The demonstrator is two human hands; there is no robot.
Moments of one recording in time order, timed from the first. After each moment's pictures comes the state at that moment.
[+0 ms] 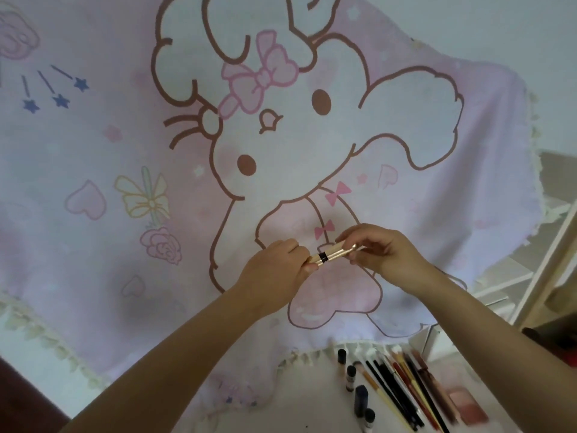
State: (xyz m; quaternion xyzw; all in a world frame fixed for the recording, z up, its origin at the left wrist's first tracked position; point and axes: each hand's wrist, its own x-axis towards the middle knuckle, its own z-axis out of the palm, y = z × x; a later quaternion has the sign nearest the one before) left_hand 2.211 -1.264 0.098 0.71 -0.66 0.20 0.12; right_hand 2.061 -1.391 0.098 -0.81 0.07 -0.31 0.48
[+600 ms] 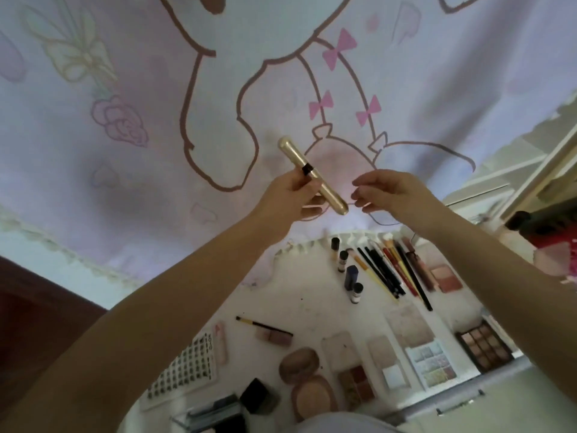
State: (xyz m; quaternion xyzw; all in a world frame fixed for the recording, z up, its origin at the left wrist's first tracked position) left_hand 2.178 -1.267 0.030 0.64 -0.35 -0.40 0.56; right_hand 2.034 -1.369 0.025 -0.76 0.29 -0.20 0.54
